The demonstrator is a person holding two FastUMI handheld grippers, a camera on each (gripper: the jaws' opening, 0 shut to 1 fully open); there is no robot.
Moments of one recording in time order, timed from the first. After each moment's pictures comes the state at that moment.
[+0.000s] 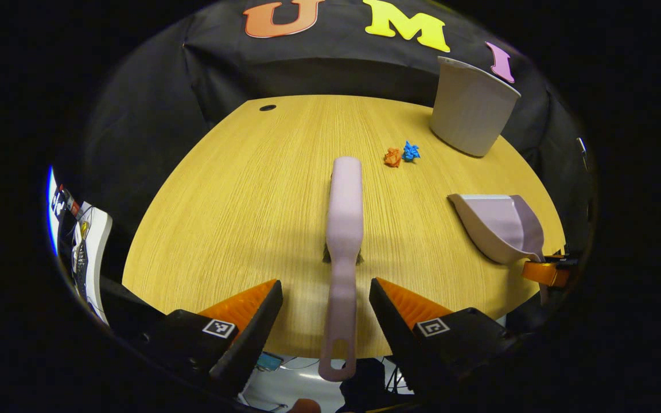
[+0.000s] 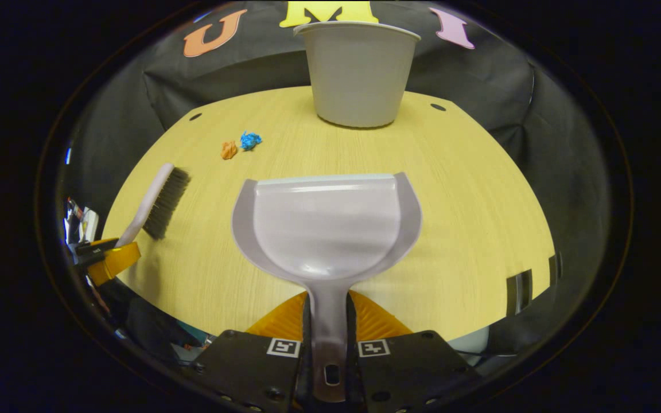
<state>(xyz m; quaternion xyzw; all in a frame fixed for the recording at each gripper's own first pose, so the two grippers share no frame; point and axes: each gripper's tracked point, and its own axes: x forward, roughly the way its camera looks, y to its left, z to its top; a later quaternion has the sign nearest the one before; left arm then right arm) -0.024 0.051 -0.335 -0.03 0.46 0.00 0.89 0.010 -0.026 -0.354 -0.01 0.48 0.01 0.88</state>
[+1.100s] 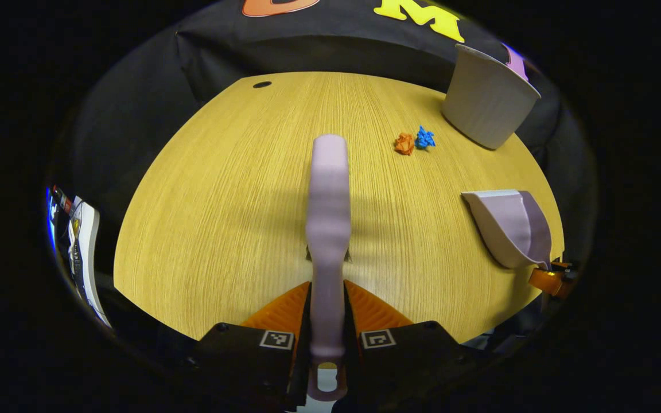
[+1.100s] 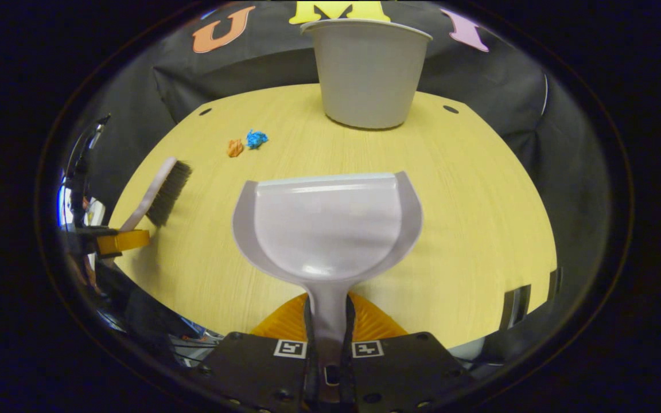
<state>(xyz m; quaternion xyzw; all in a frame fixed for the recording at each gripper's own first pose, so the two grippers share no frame) 0.003 0.054 -0.347 -0.04 0.51 0.00 0.86 0.020 -0.036 -0.348 -0.03 0.48 0.05 0.87</state>
